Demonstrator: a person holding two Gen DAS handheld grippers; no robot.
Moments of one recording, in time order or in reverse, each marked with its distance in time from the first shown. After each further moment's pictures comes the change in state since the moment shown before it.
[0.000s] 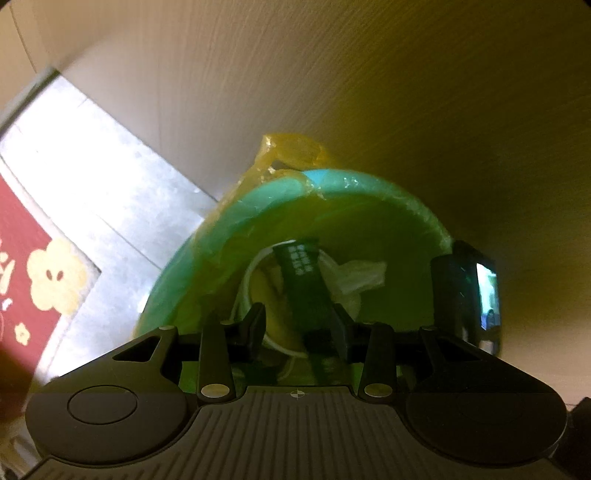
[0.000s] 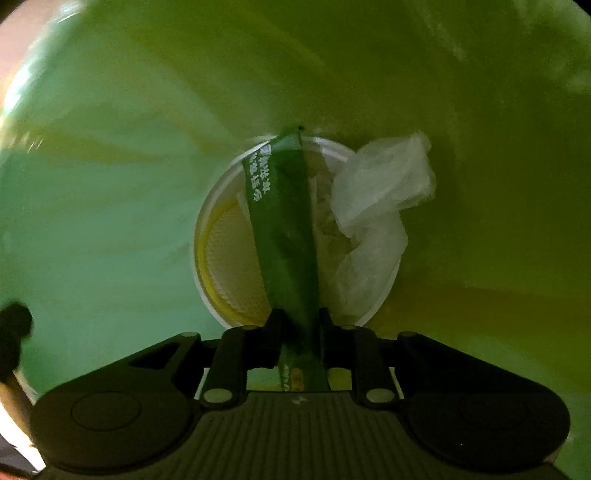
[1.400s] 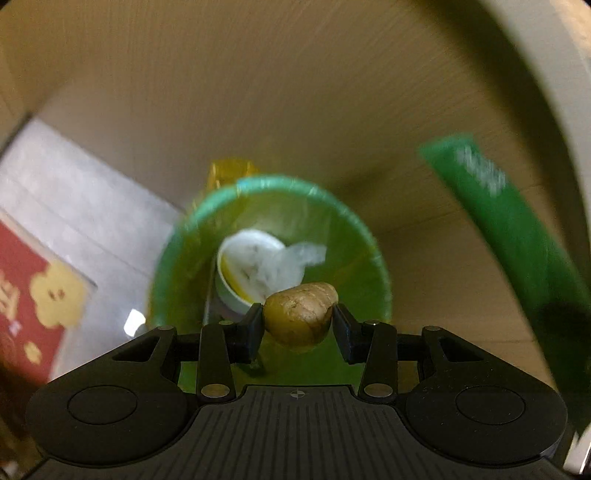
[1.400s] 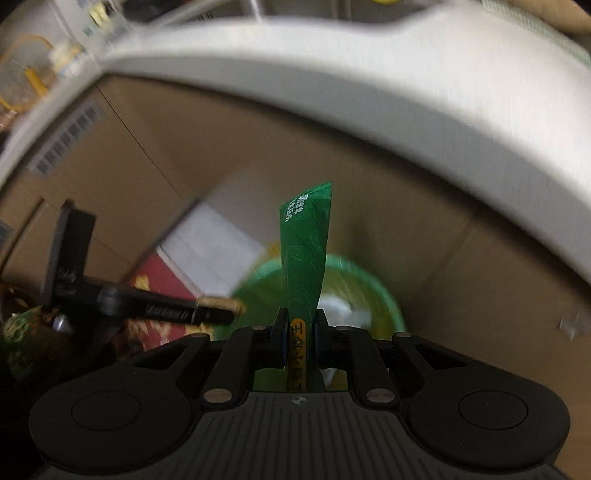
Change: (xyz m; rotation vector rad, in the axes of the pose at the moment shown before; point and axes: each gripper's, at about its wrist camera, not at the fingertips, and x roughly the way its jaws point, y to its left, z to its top) left arm -0.102 -0.041 -0.021 0.122 0.021 -0.110; right arm -0.317 0.056 -0.143 -0.196 -0.473 -0.037
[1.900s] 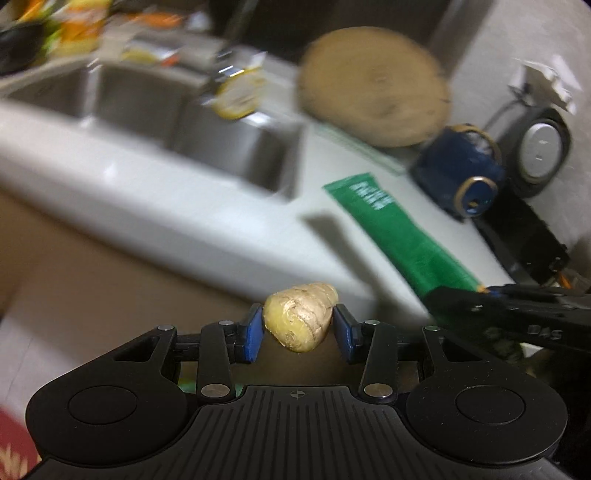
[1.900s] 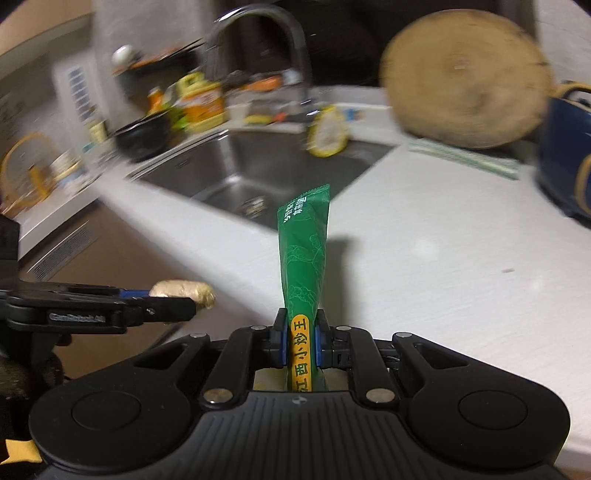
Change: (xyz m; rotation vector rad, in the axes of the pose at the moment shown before) left arm -0.165 -0.136 0.023 0.302 -0.478 -0.093; right arm -0.125 -0.048 0.041 -0.034 -0.461 -0.006
